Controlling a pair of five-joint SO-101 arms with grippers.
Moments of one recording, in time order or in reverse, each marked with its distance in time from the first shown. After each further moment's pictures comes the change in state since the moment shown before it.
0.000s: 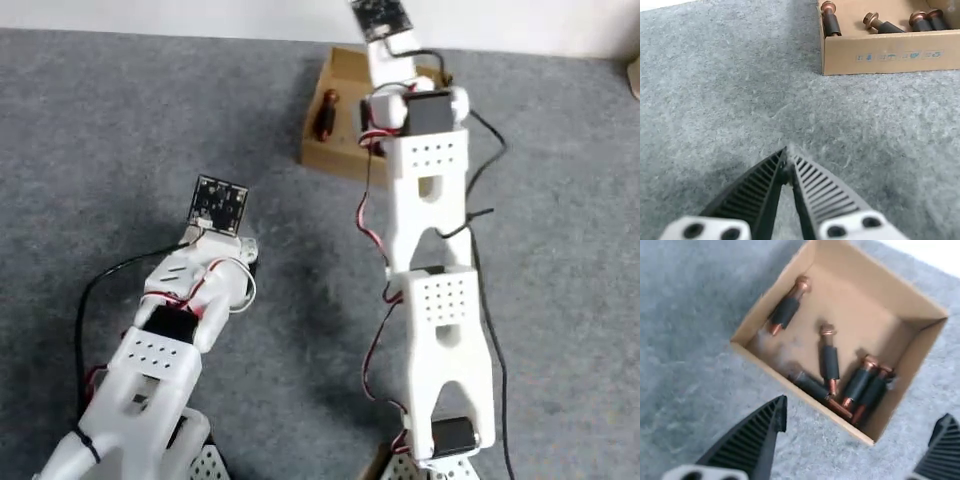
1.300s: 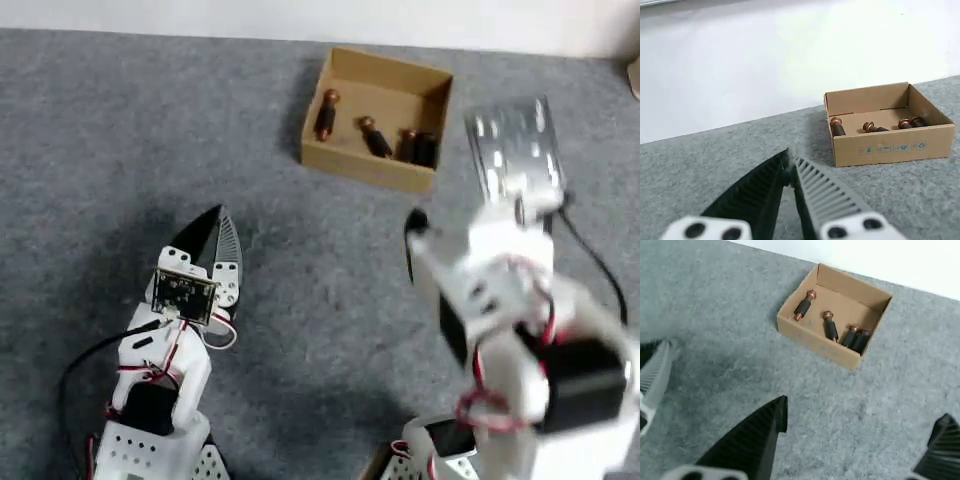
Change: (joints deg) left arm 0.0 -55.6 23.1 4.6 -5.4; right arm -1.2 -103.6 93.5 -6.2 -8.0
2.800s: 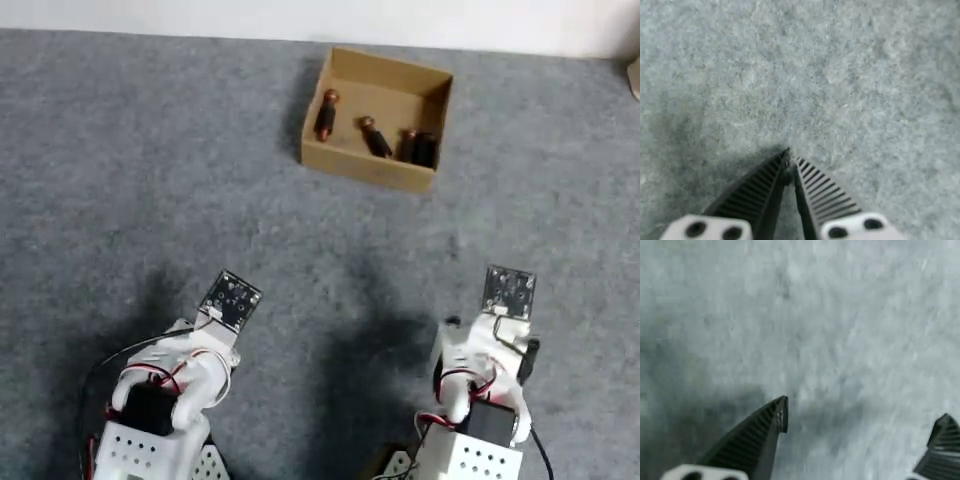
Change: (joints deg) left arm 0.0 -0.1 0.0 53.9 -9.3; right arm 28.1 -54.0 96.9 -27.9 -0.1
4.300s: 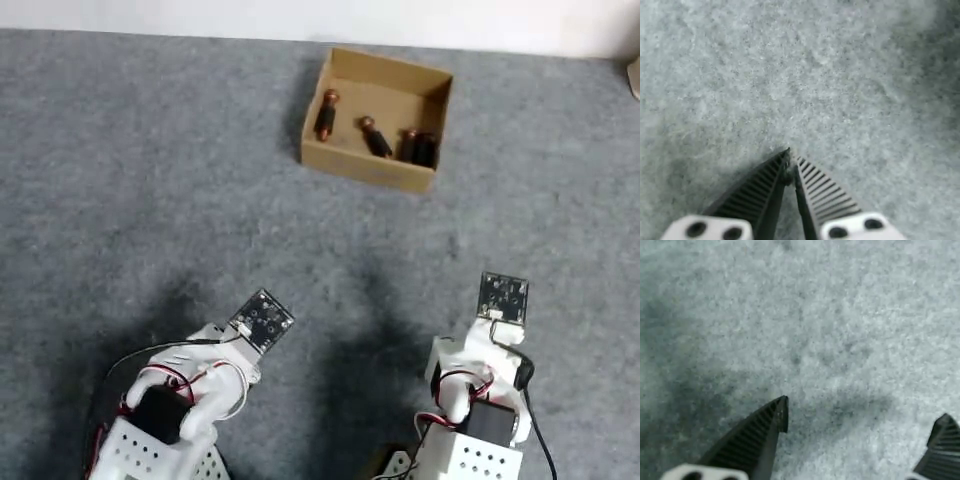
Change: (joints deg) left arm 12.7 -0.2 0.0 0.0 -0.2; right arm 0.0 0.0 0.0 5.2 0.0
